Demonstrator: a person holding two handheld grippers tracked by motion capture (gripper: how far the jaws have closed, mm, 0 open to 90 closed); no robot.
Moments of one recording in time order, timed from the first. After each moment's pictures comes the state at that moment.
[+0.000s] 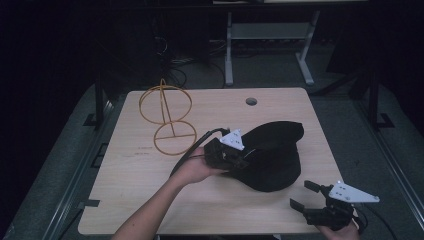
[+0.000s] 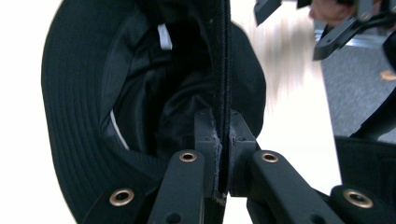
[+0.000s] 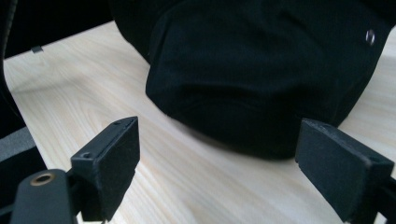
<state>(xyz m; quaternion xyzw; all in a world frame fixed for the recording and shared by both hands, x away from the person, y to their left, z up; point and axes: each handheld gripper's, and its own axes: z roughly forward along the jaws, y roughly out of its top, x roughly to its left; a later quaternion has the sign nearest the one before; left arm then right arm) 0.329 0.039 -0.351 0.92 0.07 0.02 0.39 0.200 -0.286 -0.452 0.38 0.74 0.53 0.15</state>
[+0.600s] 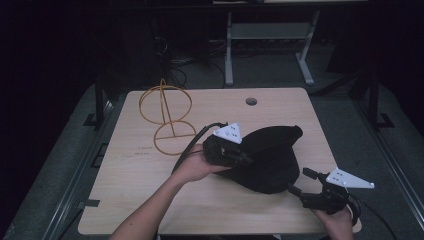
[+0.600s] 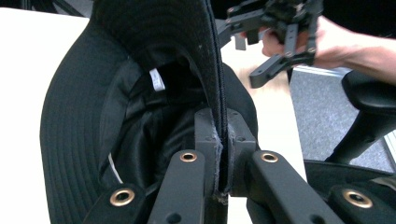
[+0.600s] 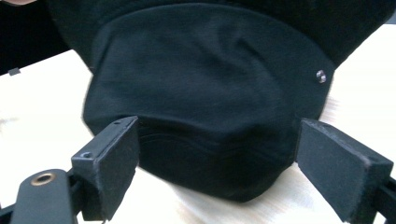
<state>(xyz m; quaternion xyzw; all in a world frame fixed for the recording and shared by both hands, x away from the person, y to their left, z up) 0.327 0.042 -0.333 0.89 0.06 -0.01 0.45 0.233 -0.286 -0.450 0.40 0.72 0.55 0.17</state>
